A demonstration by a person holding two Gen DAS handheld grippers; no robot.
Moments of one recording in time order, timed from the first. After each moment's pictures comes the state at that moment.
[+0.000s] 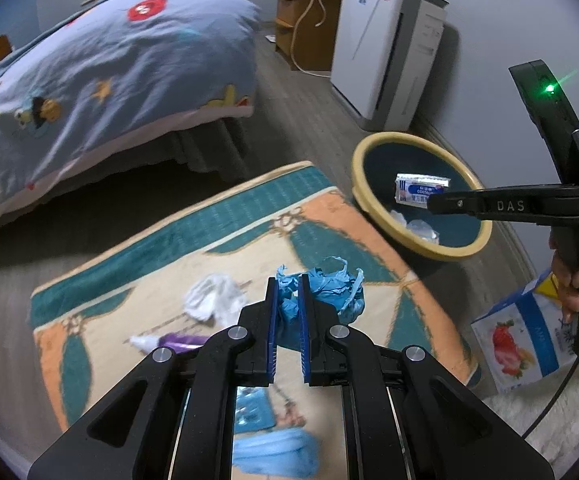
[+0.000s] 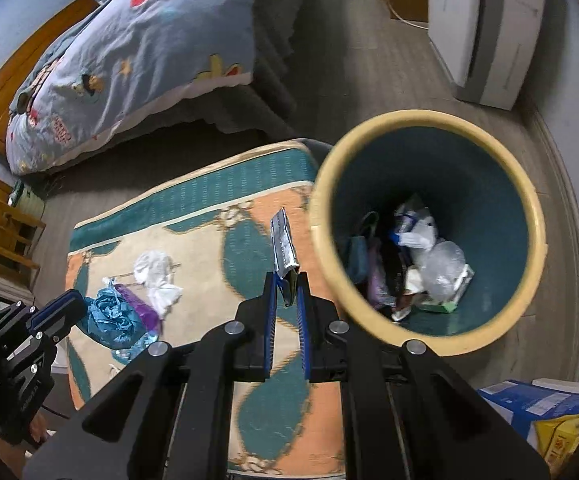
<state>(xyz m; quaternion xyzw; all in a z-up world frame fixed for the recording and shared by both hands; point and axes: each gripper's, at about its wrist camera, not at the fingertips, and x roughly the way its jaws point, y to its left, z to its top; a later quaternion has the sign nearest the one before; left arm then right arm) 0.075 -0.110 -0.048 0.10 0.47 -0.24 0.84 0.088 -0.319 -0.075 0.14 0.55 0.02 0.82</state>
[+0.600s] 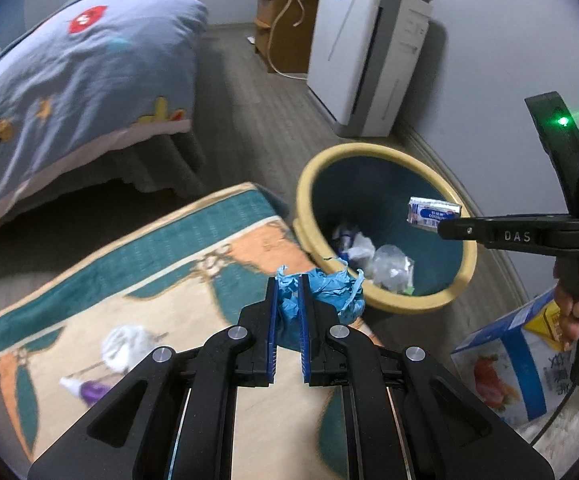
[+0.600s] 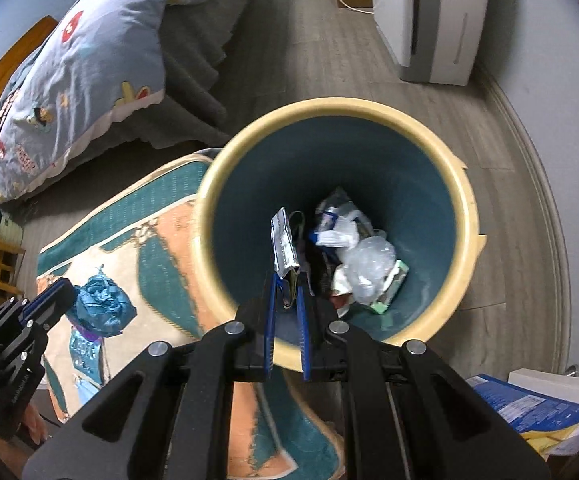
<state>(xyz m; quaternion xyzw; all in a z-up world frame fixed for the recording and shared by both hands) 0.098 -0.204 -0.071 0.09 0.47 -0.27 0.84 0.081 -0.413 -0.097 0.16 0.57 -0.03 0.81</state>
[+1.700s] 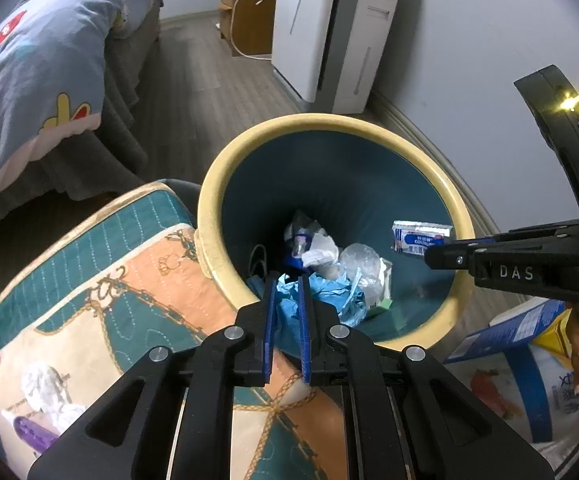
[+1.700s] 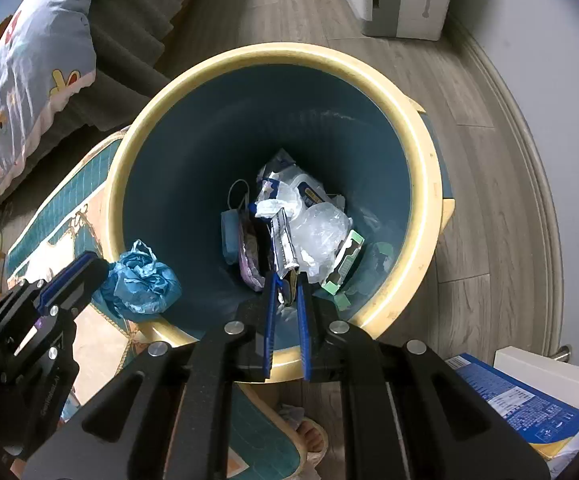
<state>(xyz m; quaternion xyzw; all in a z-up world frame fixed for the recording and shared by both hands) 0.106 -0.293 -0.129 0.11 0.49 -0.30 0.81 0.081 -0.457 -0.144 0.17 0.62 -0.07 0.76</state>
